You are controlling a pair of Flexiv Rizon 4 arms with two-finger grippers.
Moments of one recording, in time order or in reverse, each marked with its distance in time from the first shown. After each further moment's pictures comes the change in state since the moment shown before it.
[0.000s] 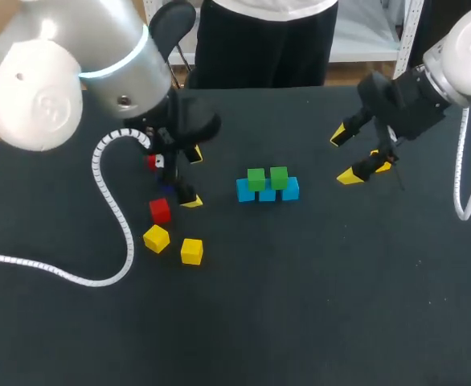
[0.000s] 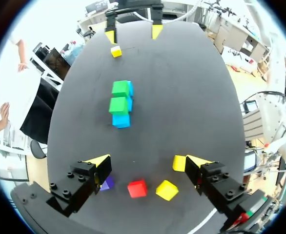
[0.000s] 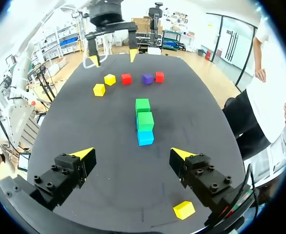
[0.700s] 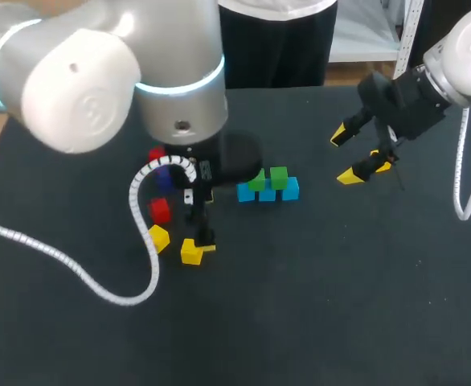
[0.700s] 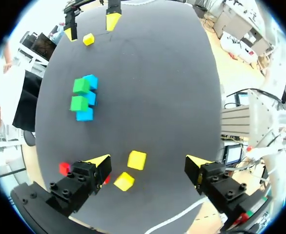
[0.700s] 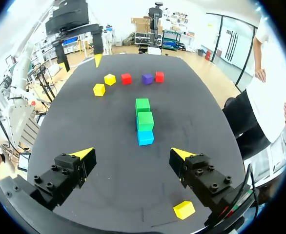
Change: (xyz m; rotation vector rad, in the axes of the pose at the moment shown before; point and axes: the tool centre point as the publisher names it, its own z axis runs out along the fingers) left arm -0.018 -0.086 -0.006 0.068 0.203 -0.046; right arm 0.000 0.000 0.000 0.000 0.000 0.000
